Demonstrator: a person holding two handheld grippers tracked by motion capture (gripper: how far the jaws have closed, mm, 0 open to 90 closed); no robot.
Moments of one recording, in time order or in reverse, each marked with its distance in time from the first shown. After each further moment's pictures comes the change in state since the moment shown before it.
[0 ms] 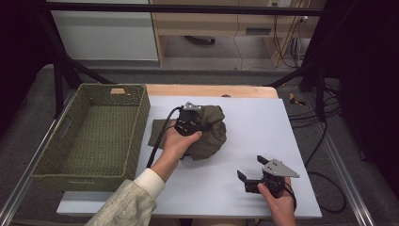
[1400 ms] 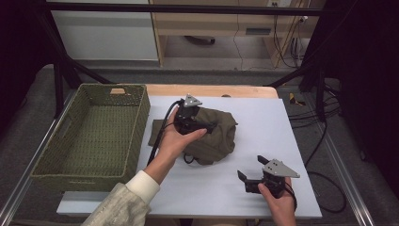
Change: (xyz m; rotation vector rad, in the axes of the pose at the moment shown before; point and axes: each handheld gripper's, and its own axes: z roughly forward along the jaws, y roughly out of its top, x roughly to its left) left arm -0.017 0.022 -0.031 -0.099 0.087 0.096; right arm 0.000 0.000 -0.001 0.000 -0.002 -0.008
